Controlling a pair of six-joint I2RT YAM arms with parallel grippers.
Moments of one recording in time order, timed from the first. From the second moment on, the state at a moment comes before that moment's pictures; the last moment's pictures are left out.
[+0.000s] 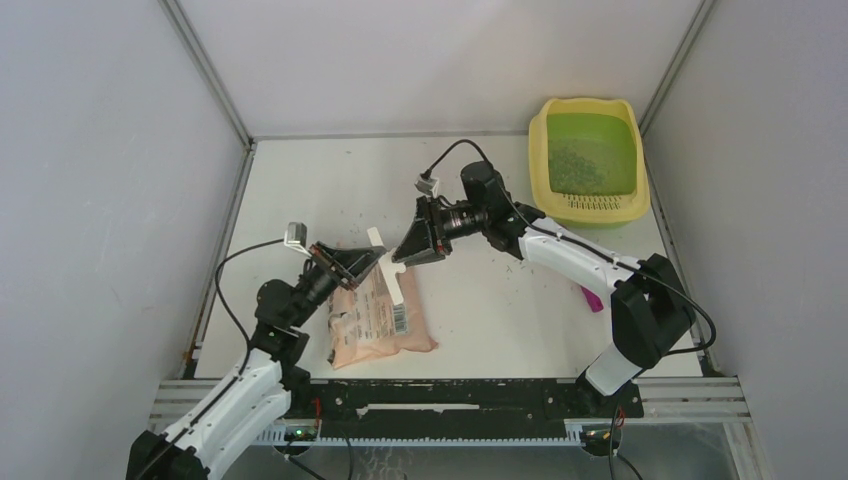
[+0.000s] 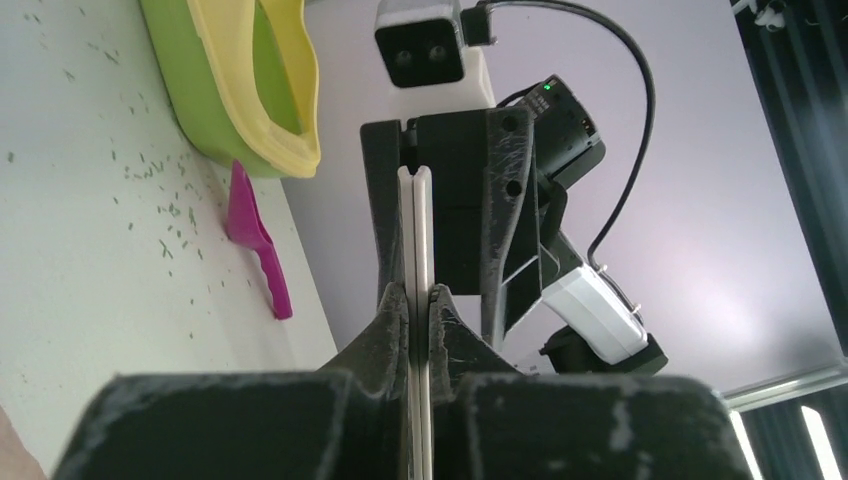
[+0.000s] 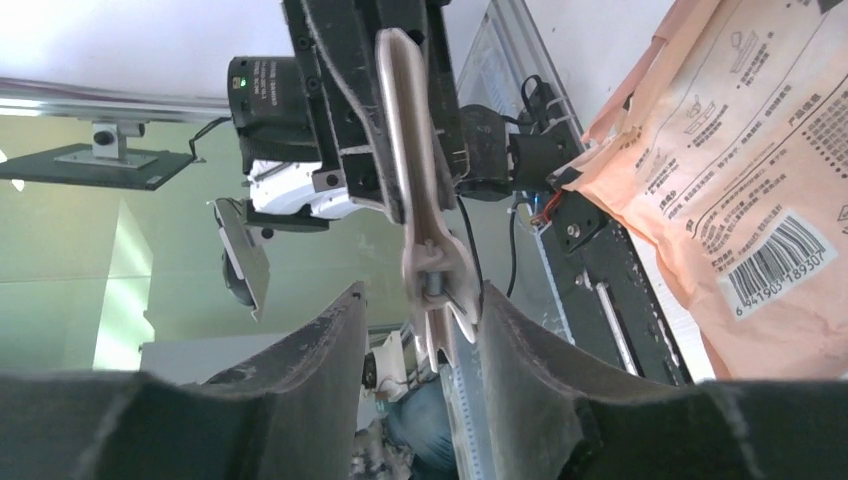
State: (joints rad) left arm -0.39 0.63 0.21 0.64 0.34 -1.38; right arm 0.69 1.60 1.20 -0.02 -1.00 0.98
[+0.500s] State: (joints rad) left arm -0.39 0.77 0.21 0.81 0.45 -1.50; right arm 0.68 1.57 1.18 -0.03 -1.03 0.99
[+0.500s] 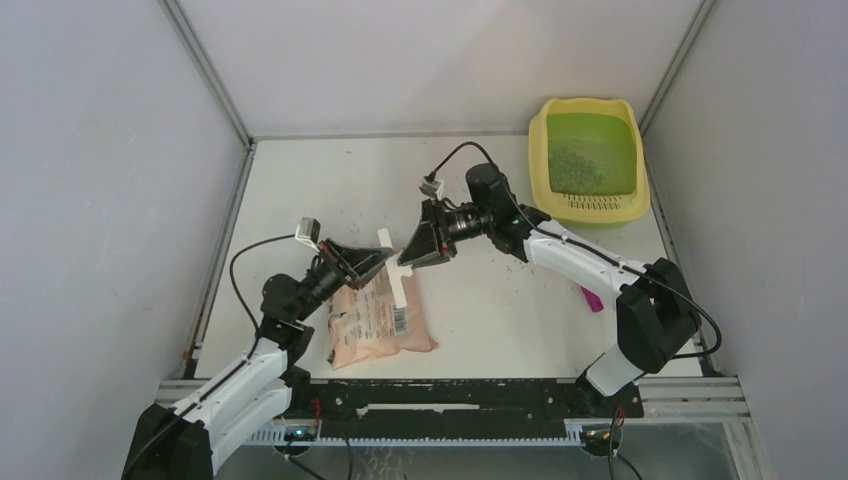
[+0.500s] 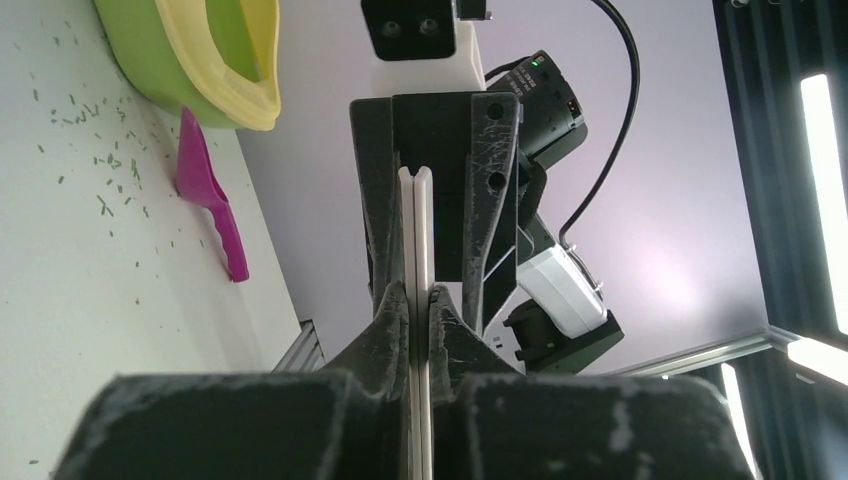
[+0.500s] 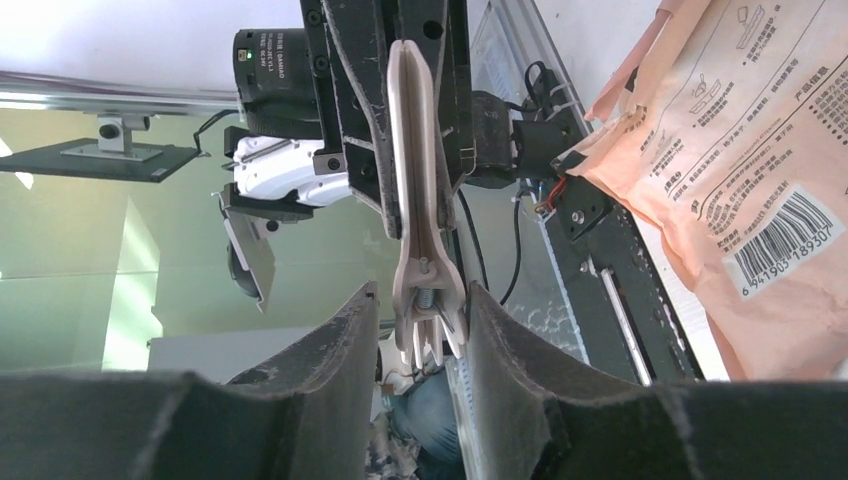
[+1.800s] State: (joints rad) left arm 0.04 0.69 0.51 -0.55 0.23 -0.93; right arm 0.58 1.48 1.17 -0.19 -1.00 0.87
